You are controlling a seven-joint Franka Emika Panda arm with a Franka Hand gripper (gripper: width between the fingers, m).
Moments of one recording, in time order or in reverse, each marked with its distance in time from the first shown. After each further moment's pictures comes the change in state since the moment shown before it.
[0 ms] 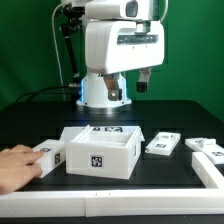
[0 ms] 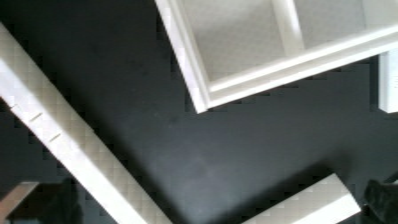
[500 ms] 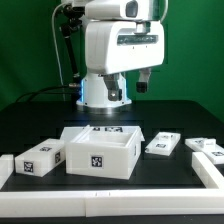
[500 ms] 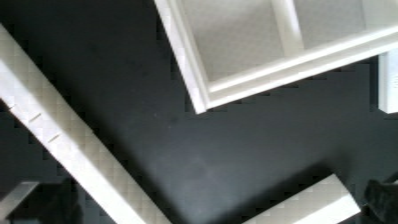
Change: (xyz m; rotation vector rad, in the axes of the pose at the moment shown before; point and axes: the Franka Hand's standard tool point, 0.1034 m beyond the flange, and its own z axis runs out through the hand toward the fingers) arm 0.000 0.000 0.001 0.001 -0.001 0.000
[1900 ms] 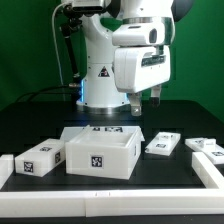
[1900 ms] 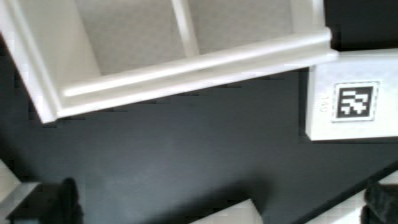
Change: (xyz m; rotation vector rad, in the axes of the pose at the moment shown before) arm 0.000 -0.072 0.039 -0.017 0.052 -0.111
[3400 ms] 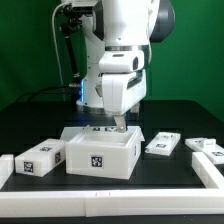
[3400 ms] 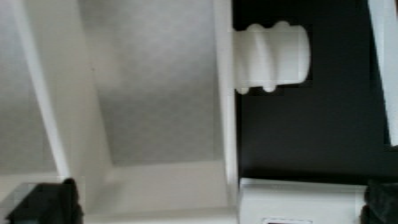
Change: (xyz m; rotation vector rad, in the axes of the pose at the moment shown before) arm -0.056 -0.045 0.049 0.029 0.003 -0.138
